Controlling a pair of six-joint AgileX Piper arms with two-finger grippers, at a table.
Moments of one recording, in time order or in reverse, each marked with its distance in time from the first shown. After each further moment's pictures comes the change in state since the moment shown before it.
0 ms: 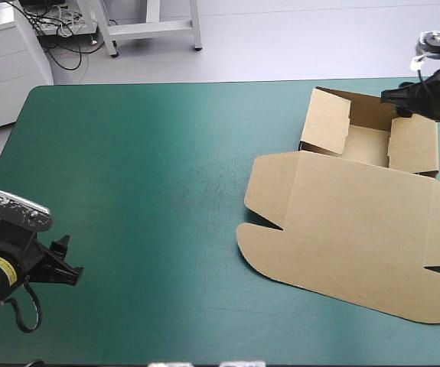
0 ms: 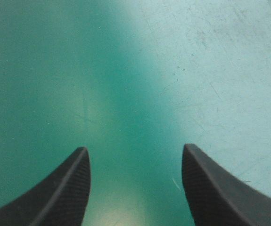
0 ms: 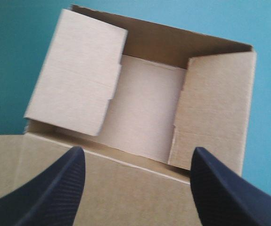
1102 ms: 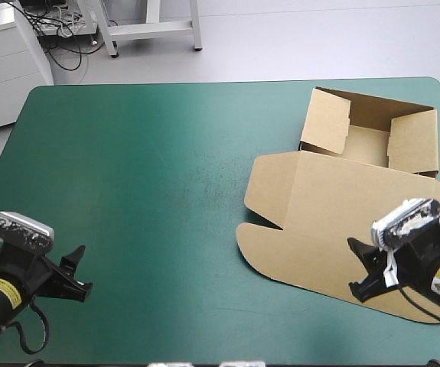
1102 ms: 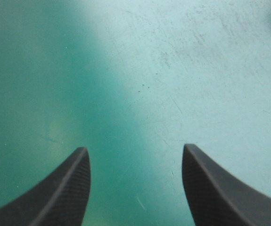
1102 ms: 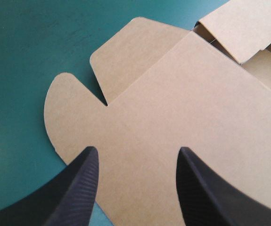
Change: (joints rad) left arm 0.000 -0.138 0.162 -0.091 -0.172 -0.011; right arm 0.586 -0.928 0.976 -0.113 -0.290 -0.048
